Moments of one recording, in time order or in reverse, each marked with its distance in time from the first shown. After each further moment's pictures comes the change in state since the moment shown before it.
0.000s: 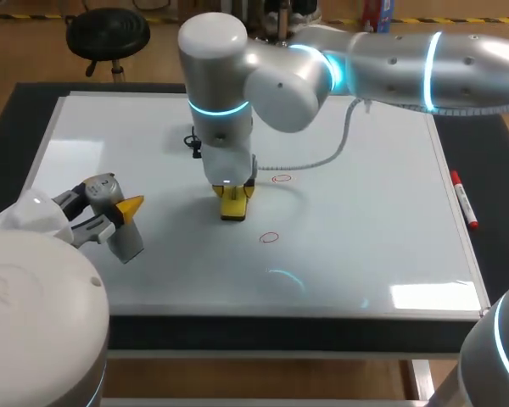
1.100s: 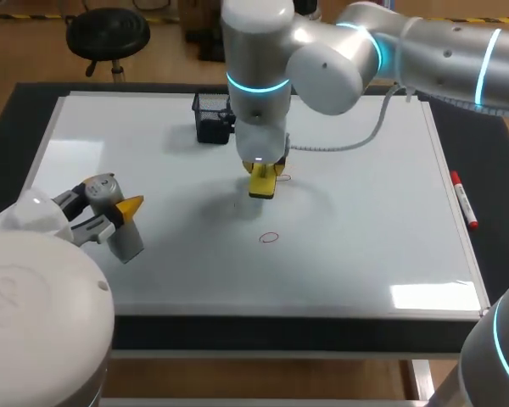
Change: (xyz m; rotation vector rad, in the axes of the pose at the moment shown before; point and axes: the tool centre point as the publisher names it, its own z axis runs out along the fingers) left arm 0.000 0.000 0.000 0.001 0.000 -0.001; right arm 0.059 -0.030 -0.043 0.062 -0.031 0.081
